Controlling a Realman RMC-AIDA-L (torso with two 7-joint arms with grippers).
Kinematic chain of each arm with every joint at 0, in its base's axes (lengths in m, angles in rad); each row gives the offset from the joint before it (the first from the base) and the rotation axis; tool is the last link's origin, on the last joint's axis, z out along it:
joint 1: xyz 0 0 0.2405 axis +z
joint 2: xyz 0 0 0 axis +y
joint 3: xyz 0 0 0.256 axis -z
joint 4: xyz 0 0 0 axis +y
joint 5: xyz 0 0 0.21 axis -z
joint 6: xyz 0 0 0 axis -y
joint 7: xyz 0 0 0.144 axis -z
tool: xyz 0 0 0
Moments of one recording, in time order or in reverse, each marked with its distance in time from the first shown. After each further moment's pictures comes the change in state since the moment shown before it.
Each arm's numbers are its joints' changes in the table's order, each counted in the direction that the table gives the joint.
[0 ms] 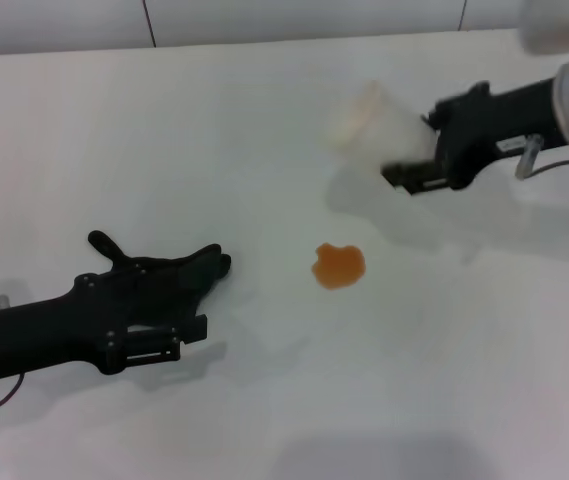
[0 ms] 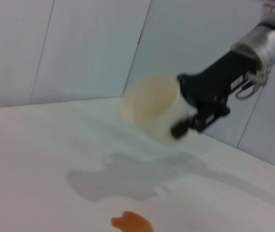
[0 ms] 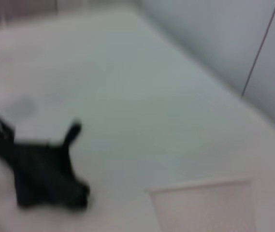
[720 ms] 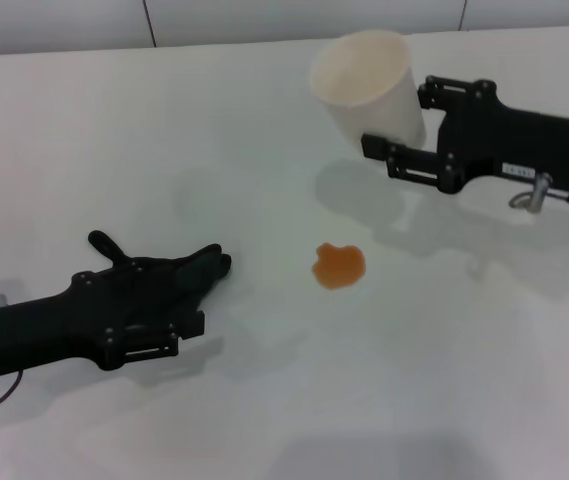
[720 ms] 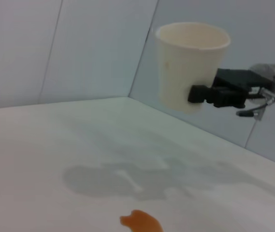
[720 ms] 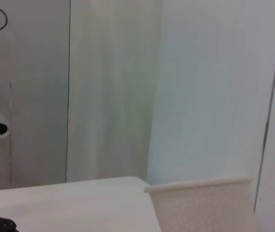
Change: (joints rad) left arm 0.001 0.000 0.002 -0.001 0.003 0.018 0.000; right arm -0.151 -0.001 -0.009 0.514 -0.934 -0.149 0.983
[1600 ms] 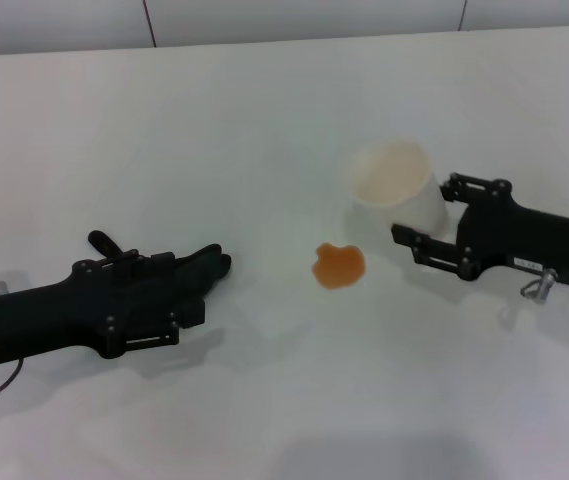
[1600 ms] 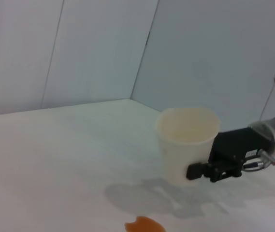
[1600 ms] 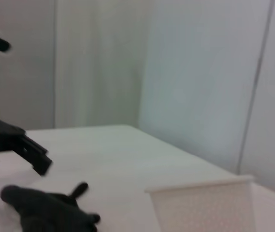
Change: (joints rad) left arm -0.017 0.003 0.000 0.004 0.004 0.010 0.002; right arm 0.011 0.003 0.021 0.365 -0.117 -0.005 0.339
